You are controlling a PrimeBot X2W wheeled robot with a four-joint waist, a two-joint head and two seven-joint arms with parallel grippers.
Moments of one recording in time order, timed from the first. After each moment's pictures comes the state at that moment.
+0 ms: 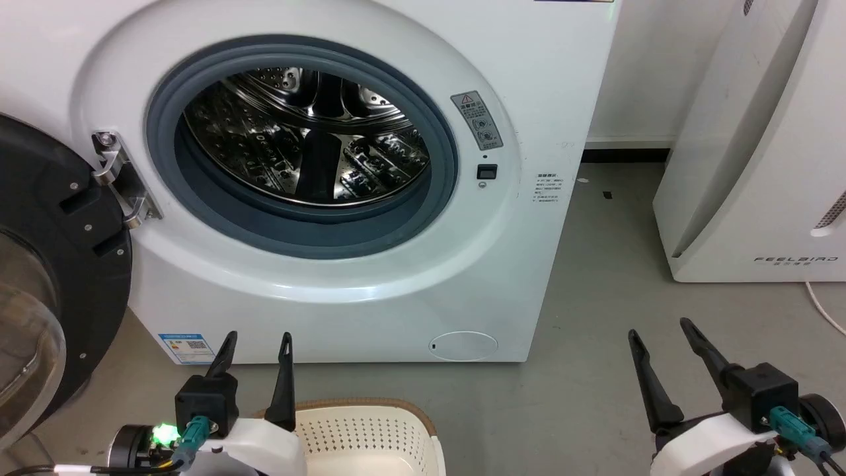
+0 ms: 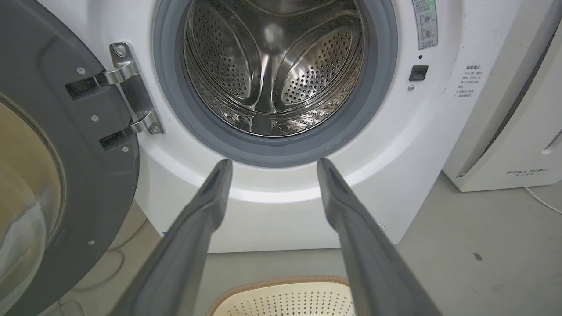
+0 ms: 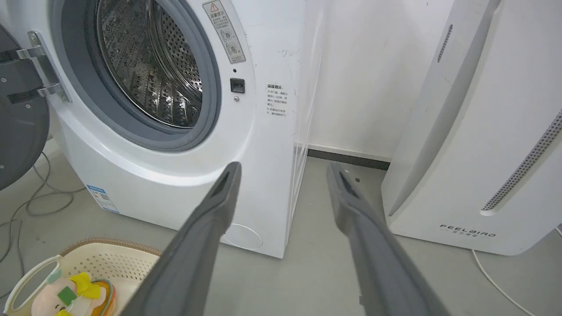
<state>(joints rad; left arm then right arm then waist) 0.02 0.05 -0.02 0.02 -0.01 0.01 -0.02 0.01 -0.05 -0.01 -0.01 0.01 0.13 -0.02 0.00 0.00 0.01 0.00</state>
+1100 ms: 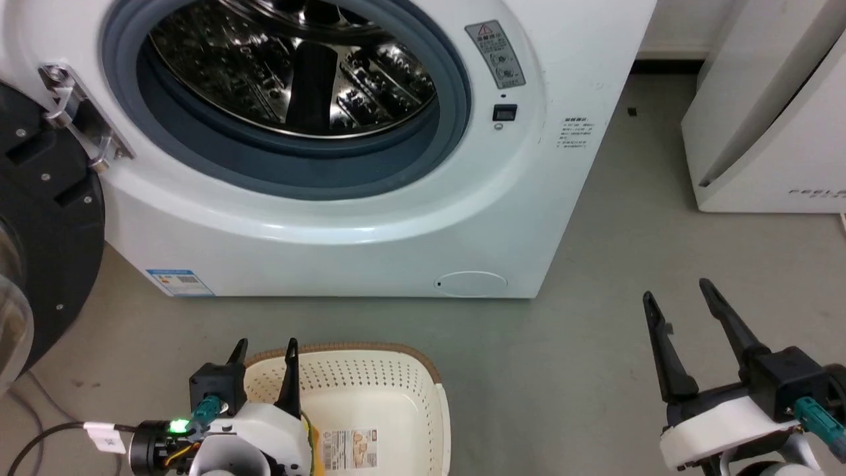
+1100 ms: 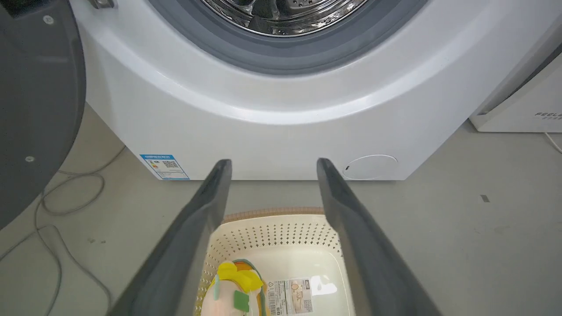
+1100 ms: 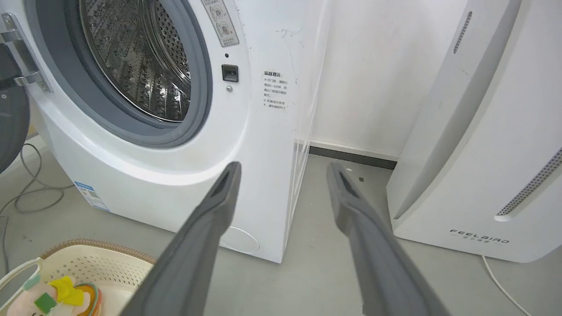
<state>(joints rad) -0.11 0.06 -0.02 0.30 -0.07 0.02 -0.09 -0.02 -0.05 -0.03 -0.07 -0.01 0.13 -0.09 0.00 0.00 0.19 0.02</state>
